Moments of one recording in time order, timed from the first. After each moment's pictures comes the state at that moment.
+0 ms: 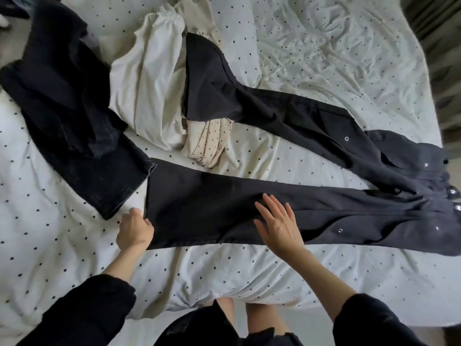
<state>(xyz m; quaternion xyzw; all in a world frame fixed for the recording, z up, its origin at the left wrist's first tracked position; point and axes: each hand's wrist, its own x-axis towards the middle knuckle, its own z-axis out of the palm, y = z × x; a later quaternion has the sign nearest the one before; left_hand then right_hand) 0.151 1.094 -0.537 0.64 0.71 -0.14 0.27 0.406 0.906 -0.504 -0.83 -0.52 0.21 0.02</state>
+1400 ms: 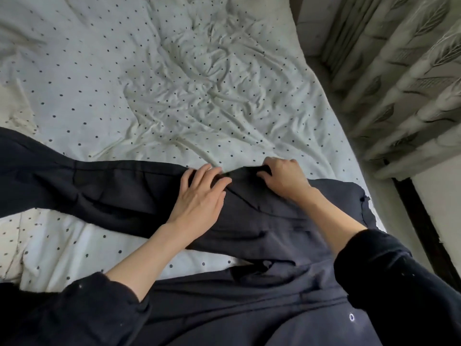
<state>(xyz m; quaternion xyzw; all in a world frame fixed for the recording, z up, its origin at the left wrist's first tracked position) 0.692 0.982 -0.505 0.98 0.20 0.01 0.06 0.892 0.885 -0.523 -0.86 -0.47 0.15 0.08</state>
